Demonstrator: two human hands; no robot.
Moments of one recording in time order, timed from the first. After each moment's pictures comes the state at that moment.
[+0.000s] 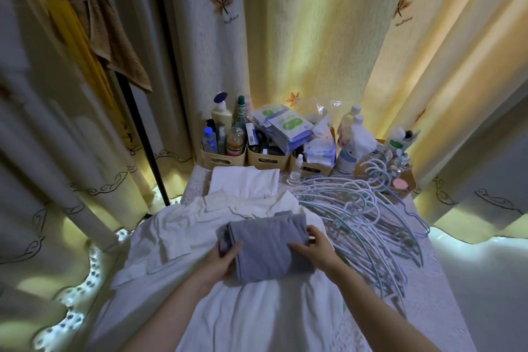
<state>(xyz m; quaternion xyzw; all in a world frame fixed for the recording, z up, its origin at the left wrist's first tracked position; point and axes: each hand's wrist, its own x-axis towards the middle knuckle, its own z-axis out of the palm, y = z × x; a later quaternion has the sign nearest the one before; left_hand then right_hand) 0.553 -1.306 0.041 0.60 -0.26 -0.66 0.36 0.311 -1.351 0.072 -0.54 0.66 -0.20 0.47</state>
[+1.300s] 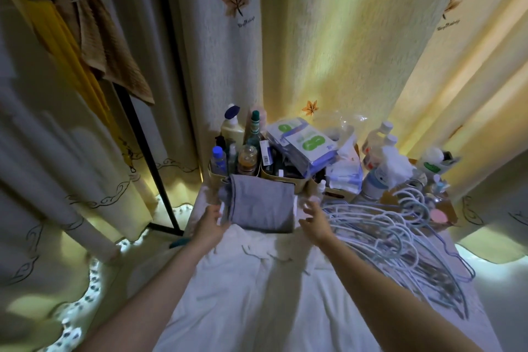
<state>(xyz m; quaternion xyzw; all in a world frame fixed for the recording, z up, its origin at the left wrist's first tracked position) 0.626 -1.468 0.049 0.74 -0.43 -0.41 0.30 0.371 -1.508 0.058 -0.55 0.67 -0.23 0.44</state>
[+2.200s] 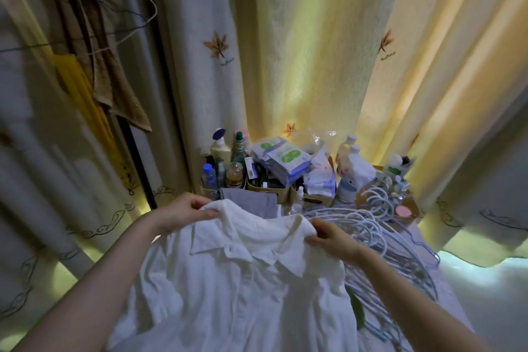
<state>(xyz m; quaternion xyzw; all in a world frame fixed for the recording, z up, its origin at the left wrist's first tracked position) 0.650 -1.421 0.202 0.57 -0.62 -0.49 0.23 0.292 -1.429 0.142 -0.70 0.54 -0.14 0.44</state>
